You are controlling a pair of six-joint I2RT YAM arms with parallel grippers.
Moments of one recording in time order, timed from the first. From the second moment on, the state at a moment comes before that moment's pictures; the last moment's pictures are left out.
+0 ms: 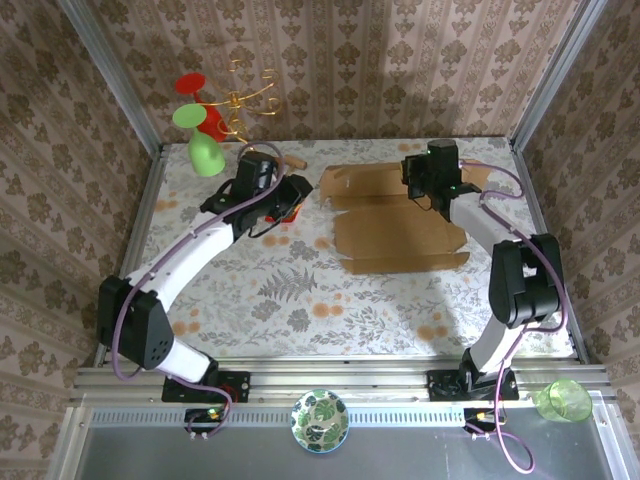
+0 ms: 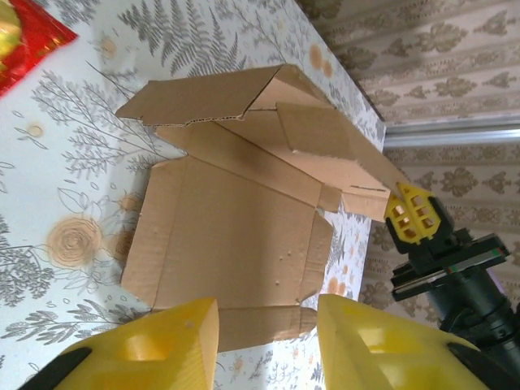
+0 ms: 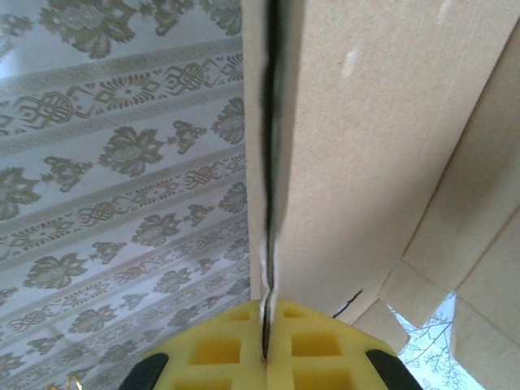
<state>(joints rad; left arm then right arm) -0.54 1.50 1.25 -0.37 0.25 -1.11 0.13 1.70 1.24 -0.05 -0.13 1.63</state>
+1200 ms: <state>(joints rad) -0.60 2.14 0.88 1.03 0.17 -1.40 0.15 1.39 1.35 -0.54 -0.08 1.81</state>
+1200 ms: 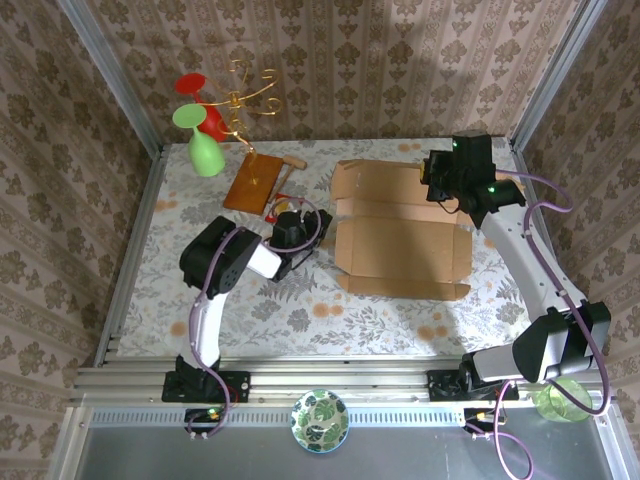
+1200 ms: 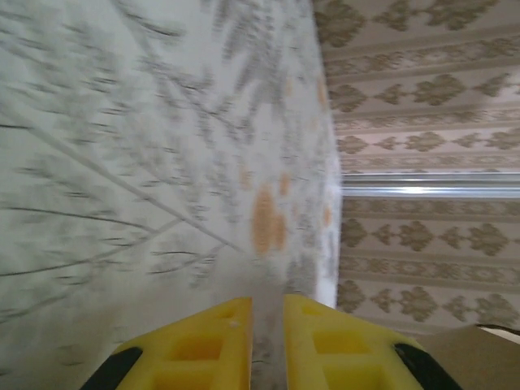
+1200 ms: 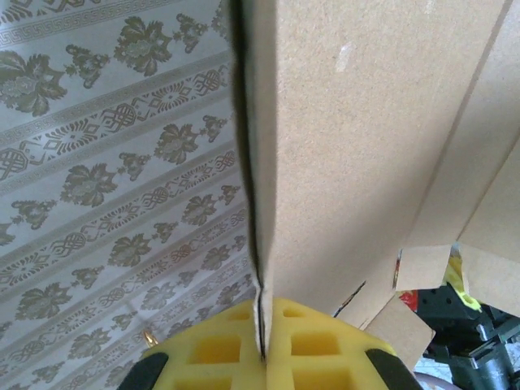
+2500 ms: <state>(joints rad) -0.74 1.97 0.82 0.69 0.00 -1.01 0.19 1.45 1.03 -0.05 -0.05 1.83</state>
